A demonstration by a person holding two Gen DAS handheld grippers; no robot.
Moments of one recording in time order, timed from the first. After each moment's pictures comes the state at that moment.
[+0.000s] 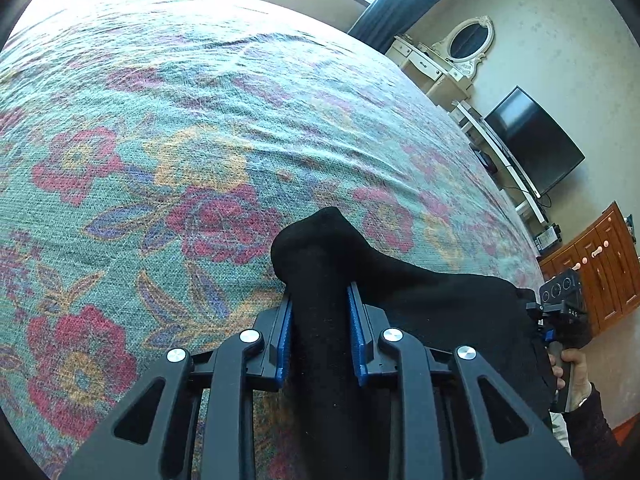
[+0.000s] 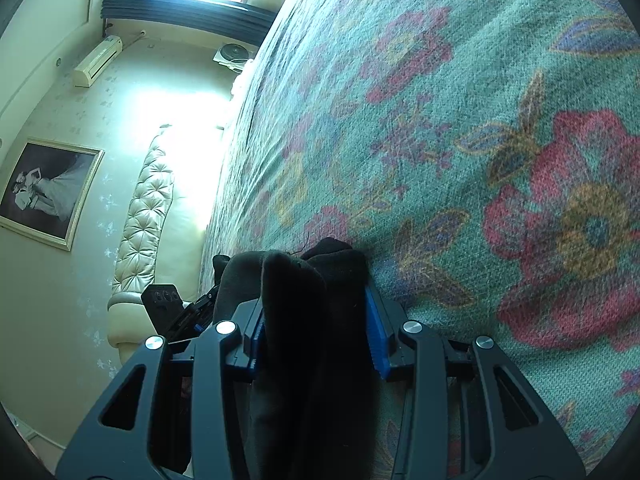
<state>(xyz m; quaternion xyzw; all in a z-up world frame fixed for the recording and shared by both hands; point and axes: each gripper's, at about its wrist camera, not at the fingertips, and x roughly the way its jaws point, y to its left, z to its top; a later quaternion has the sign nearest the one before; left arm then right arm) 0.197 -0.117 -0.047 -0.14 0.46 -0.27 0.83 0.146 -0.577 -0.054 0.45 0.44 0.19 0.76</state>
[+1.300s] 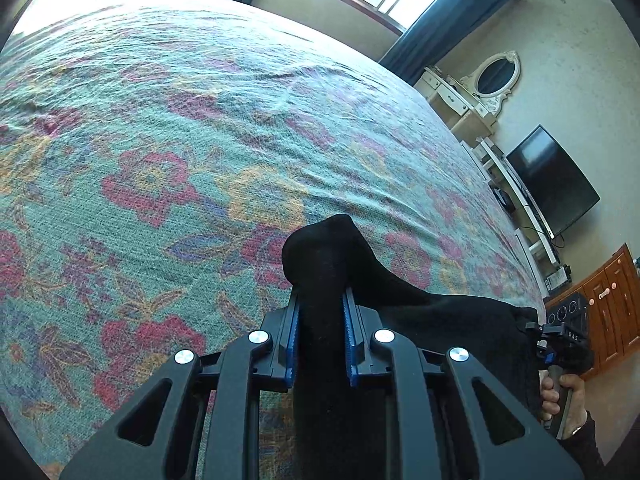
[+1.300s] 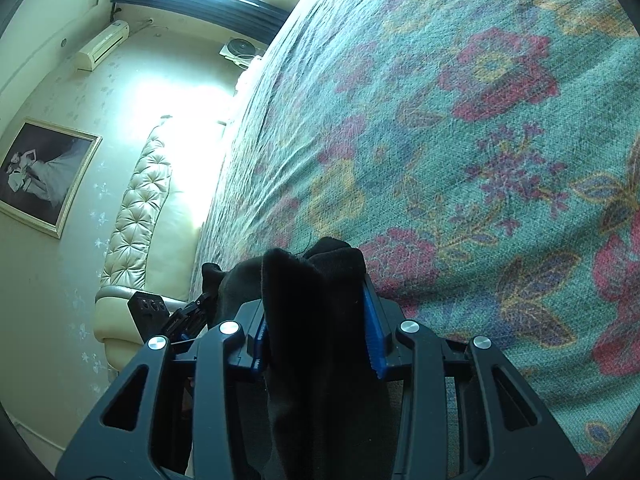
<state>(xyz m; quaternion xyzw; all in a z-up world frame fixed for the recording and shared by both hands) 0.202 -0.070 -0.028 -0.18 0.44 -0.21 0.85 0.188 -0.509 -0.022 0.42 0.43 0.19 0.77</state>
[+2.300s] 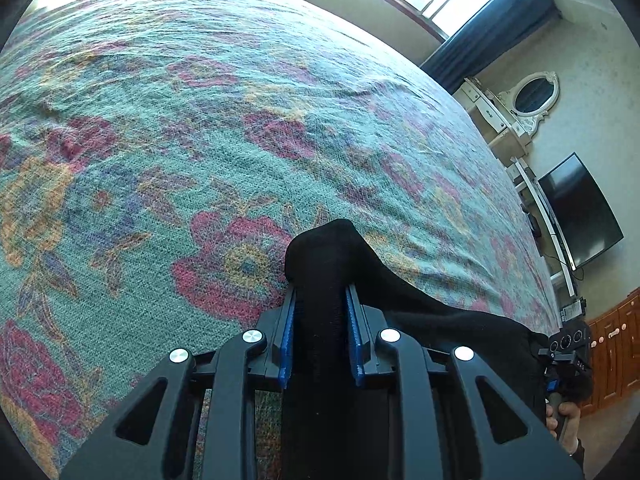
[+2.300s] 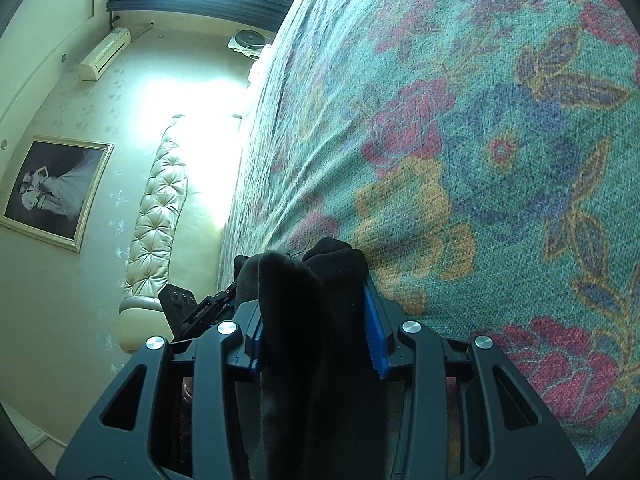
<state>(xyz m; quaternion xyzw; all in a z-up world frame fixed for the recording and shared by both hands) 0.278 0.000 -0.049 -0.21 0.47 -0.16 0.84 0.266 -0.457 -0.056 0.46 0.44 0.23 0.73</state>
